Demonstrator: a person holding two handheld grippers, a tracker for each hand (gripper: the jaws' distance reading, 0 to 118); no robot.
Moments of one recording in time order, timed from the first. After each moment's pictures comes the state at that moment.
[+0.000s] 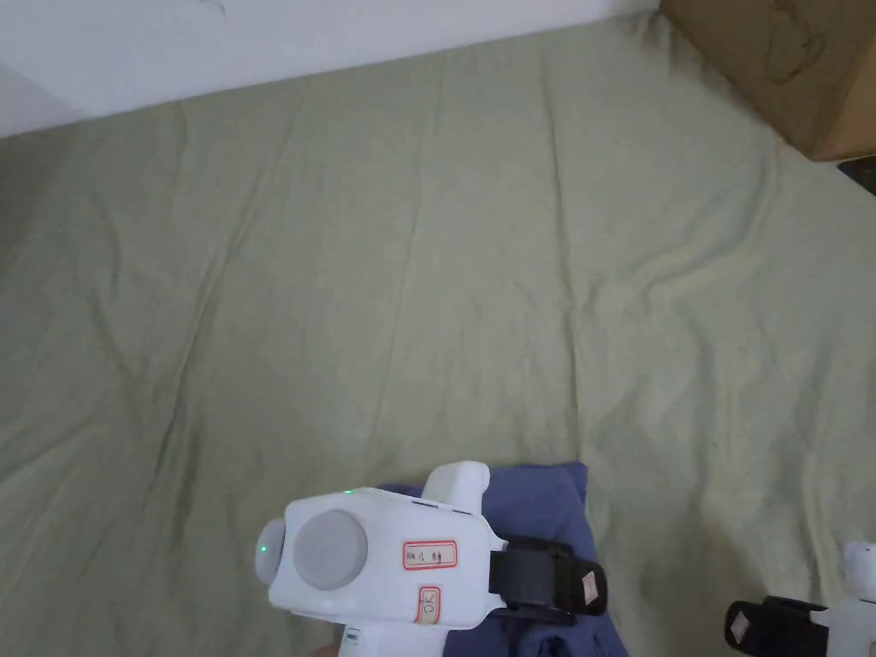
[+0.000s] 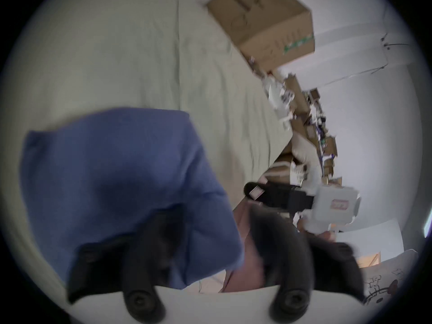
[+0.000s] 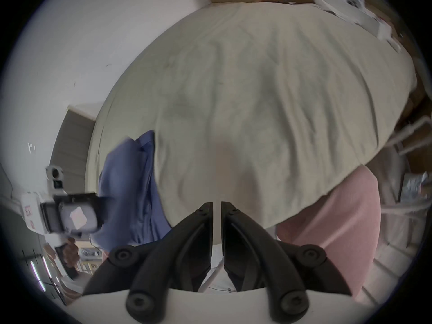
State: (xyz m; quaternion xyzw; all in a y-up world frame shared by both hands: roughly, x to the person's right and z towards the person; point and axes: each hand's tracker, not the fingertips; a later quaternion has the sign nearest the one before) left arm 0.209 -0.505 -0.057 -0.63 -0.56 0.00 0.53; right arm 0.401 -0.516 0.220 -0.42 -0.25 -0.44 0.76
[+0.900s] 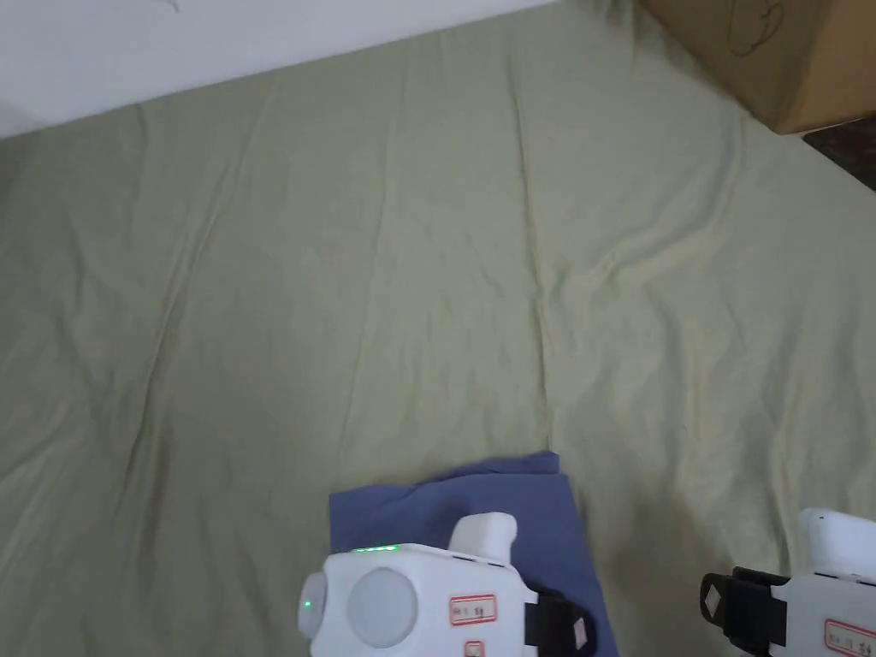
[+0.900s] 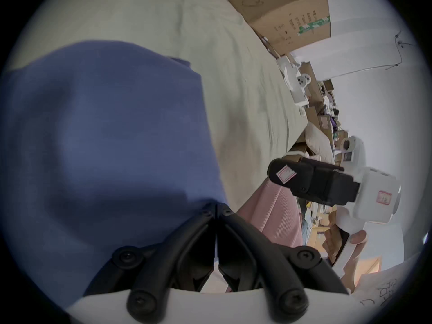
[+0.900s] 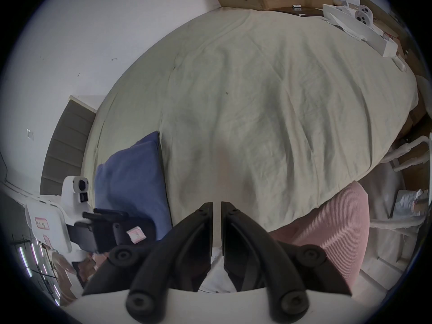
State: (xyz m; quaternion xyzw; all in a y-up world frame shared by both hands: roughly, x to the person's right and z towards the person) left arm 0.231 -0.540 -0.012 -0.64 -0.54 -0.03 0.54; right arm 0.399 -0.505 0.212 -0.43 -0.24 -0.39 0.78
